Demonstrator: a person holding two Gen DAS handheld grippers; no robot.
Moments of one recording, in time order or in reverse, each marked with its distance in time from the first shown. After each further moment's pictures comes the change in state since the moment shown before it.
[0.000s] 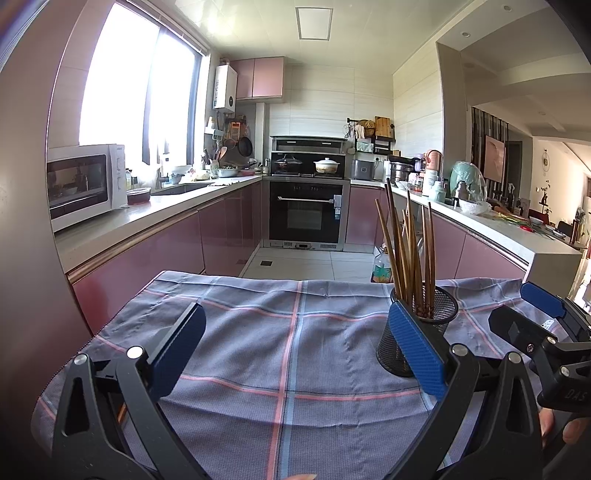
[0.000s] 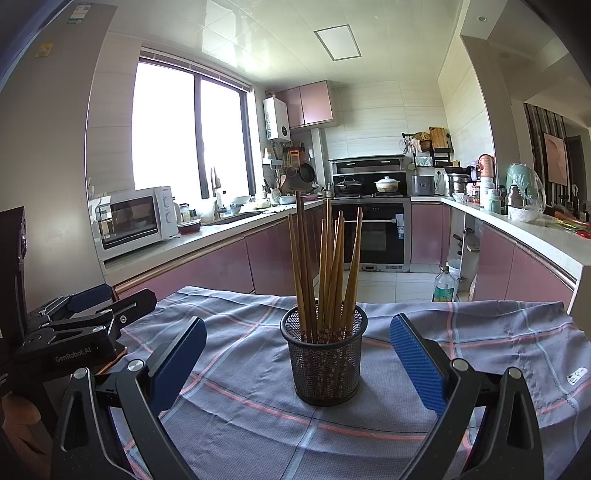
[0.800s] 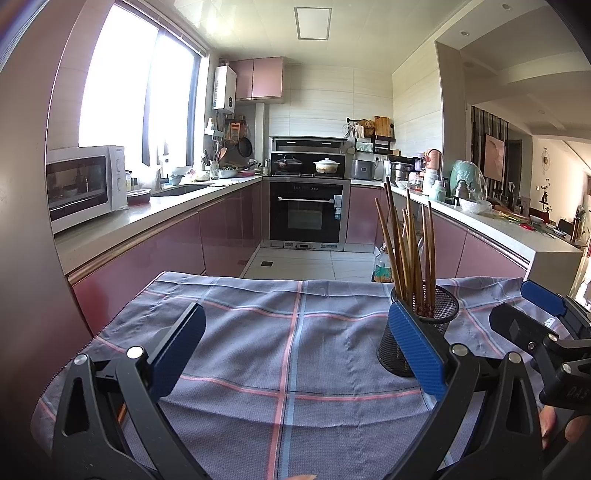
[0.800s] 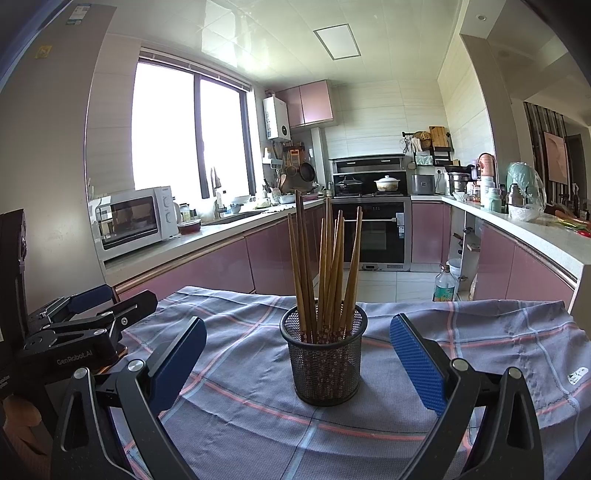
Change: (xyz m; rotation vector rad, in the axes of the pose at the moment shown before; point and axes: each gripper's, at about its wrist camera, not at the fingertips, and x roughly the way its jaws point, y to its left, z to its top) left arm 0.000 0.000 0.000 0.006 -0.001 0.004; right arm 0.002 -0.001 -0.001 0.006 0.005 0.005
